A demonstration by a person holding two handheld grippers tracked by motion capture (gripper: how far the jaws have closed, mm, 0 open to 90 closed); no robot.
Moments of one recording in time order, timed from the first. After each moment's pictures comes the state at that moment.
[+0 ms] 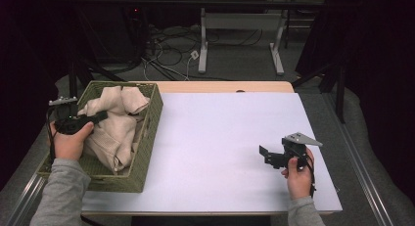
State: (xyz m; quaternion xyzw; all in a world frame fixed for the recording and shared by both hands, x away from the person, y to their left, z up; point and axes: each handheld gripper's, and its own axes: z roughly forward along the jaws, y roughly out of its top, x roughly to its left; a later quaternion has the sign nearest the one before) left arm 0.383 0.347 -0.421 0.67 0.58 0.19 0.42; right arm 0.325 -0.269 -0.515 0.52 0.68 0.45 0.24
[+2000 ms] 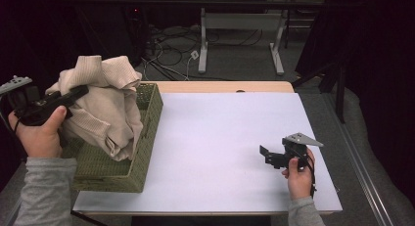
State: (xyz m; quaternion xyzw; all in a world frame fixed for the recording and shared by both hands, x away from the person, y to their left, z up) left arm 0.331 0.342 -0.323 0.61 0.50 0.25 0.56; right arm 0.324 -0.271 -0.514 0.52 0.68 0.46 0.24
